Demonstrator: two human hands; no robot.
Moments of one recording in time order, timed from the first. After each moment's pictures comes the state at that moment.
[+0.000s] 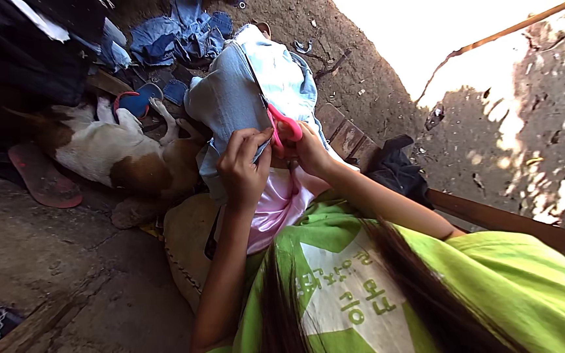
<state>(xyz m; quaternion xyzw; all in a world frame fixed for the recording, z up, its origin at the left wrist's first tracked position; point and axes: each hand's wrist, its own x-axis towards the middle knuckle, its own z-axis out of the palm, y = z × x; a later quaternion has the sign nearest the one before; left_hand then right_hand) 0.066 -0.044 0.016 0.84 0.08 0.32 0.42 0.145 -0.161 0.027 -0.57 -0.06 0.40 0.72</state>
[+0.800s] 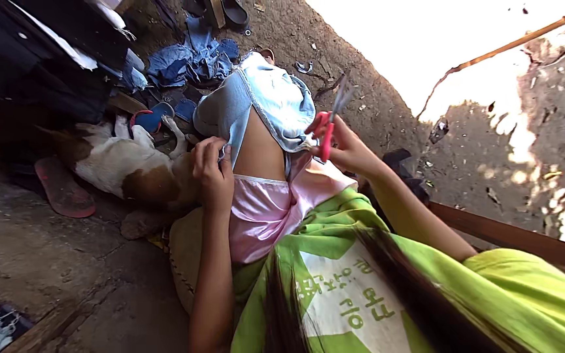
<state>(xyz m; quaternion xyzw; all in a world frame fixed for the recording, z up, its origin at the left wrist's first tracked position) 0.053 -0.001 0.010 0.89 0.17 0.23 0.35 0.185 -0.248 0.028 -0.78 -0.27 0.27 0.50</state>
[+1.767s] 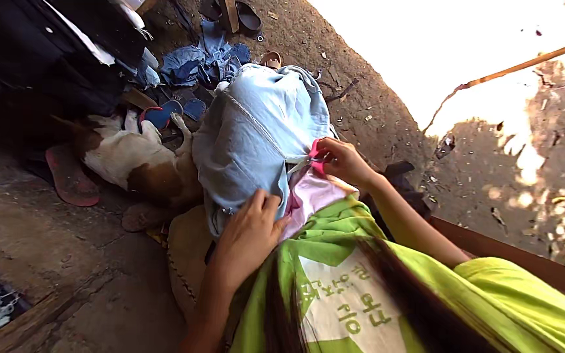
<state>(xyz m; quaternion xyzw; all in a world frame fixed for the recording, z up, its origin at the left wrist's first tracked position) 0.005 -0.047 0.092 0.91 0.04 -0.17 0.36 0.184 -0.269 -0.006 -0.80 -0.34 0.25 0.42</state>
